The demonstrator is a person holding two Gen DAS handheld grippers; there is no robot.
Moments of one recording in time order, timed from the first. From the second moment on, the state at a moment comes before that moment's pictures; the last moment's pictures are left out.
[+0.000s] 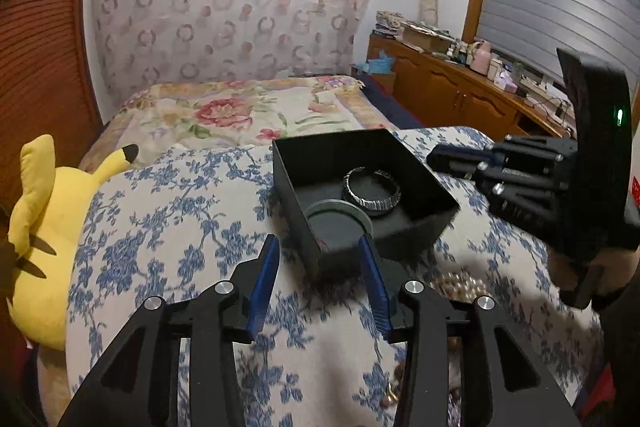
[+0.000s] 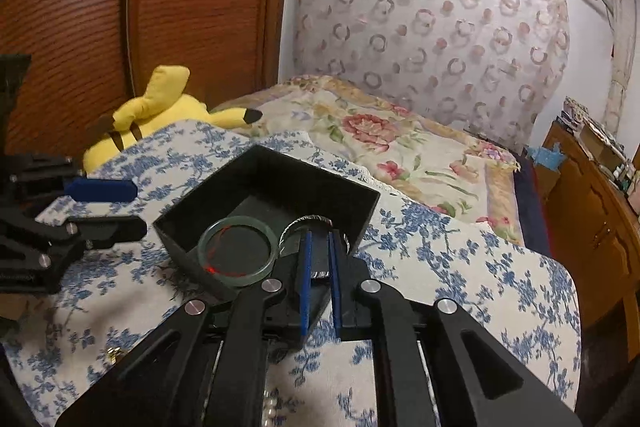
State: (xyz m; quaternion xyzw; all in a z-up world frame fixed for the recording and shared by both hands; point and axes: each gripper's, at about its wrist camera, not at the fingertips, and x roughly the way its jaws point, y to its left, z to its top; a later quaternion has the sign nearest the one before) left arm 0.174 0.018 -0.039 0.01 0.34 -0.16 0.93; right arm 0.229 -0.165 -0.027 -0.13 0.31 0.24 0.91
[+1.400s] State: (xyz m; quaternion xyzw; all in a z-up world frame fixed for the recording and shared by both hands) left arm 0.074 -0.038 -0.085 0.05 0.38 -0.23 0.89; right arm 0.087 -0.214 -0.080 -0.07 0.37 0.26 0.89
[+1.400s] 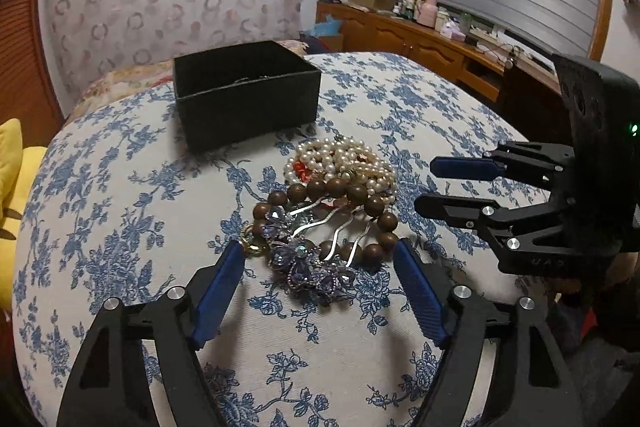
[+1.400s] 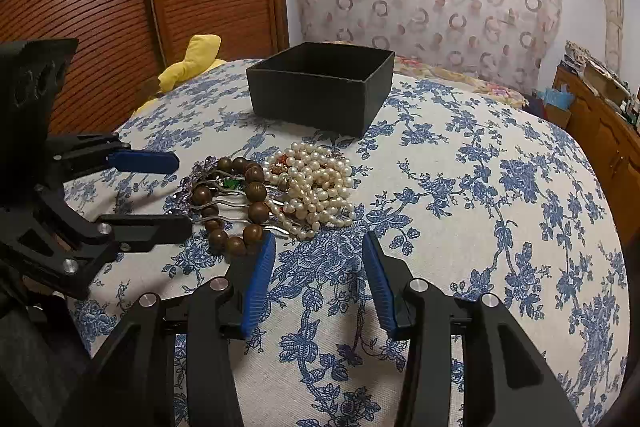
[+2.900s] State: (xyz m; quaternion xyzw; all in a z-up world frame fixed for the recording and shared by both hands) left arm 0.060 0.025 -0.077 0.01 0.37 -0.16 0.91; right arm 0.084 -0.181 -0.075 -0.08 0.38 0.30 0.87
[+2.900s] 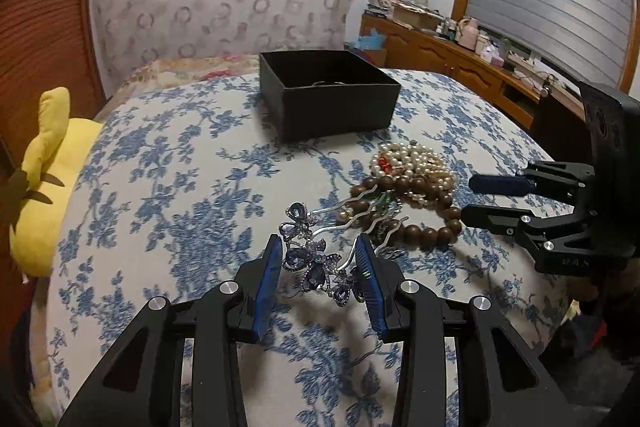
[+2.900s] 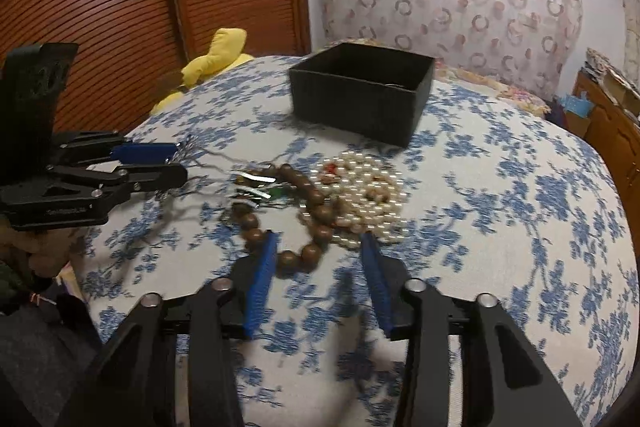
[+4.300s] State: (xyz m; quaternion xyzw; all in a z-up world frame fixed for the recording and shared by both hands) left arm 0.060 0.042 -0.052 0.00 0.32 -0.13 0.94; right arm 0.094 -0.169 -0.025 -0.10 0.32 0.31 0.89
